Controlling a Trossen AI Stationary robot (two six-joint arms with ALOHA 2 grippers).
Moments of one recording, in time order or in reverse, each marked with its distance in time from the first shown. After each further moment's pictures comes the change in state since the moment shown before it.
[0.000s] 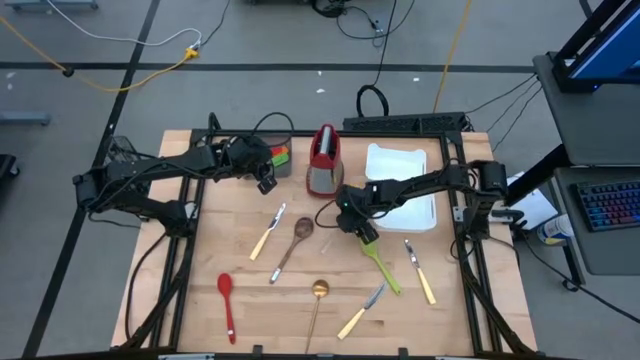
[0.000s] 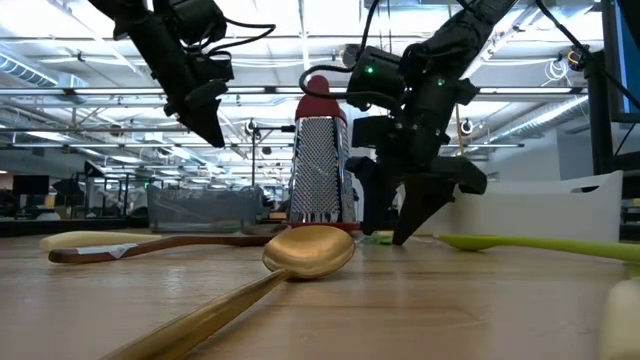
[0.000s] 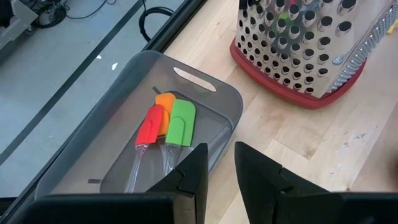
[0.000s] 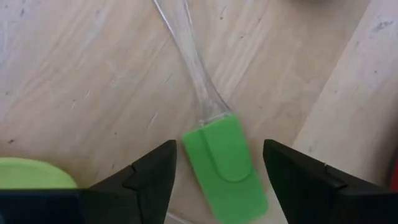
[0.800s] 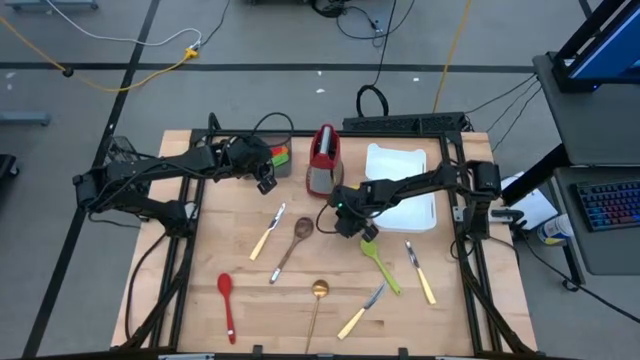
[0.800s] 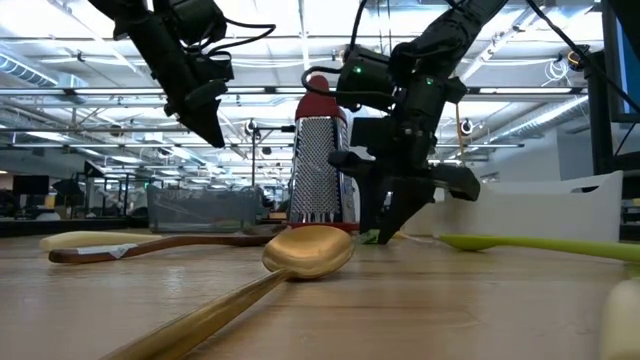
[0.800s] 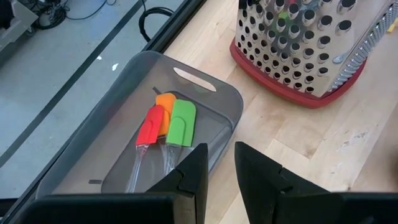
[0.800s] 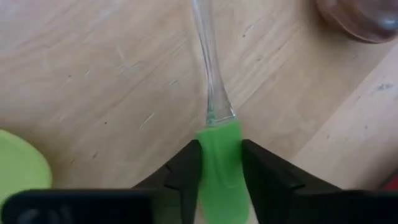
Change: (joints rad) left arm 0.000 0.000 0.000 0.000 0.000 0.007; right arm 0.010 0.077 0.002 -0.064 0.025 -0.294
